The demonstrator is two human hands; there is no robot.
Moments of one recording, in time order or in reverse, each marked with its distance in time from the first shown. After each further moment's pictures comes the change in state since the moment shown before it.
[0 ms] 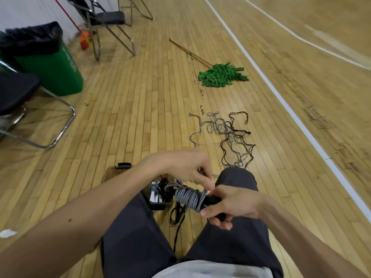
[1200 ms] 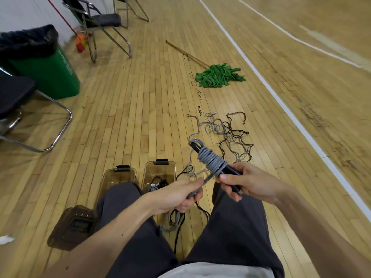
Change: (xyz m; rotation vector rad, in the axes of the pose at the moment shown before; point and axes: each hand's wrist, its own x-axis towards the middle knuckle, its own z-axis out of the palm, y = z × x) left_hand -0.016 -0.023 0.085 -0.968 0.176 -0.214; right_hand -0.026 0.001 -0.035 0.168 0.290 -0.313
